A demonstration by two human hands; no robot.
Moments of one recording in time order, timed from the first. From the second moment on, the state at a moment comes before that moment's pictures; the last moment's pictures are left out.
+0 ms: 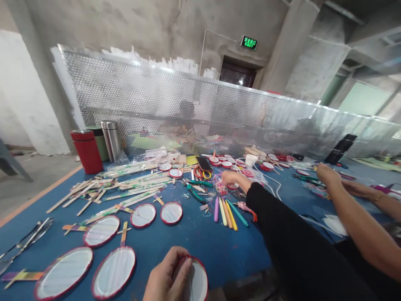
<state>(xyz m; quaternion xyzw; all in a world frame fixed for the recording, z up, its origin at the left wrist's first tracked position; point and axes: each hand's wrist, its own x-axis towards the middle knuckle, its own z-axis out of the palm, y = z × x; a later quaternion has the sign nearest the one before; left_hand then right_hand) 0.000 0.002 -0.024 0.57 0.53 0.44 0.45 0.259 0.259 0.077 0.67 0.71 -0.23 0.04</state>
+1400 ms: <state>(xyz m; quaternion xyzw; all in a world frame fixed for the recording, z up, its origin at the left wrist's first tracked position) 0.003 -0.004 -0.016 0.56 0.55 0.45 0.42 0.240 0.200 0.049 0.66 0.74 -0.09 0.06</state>
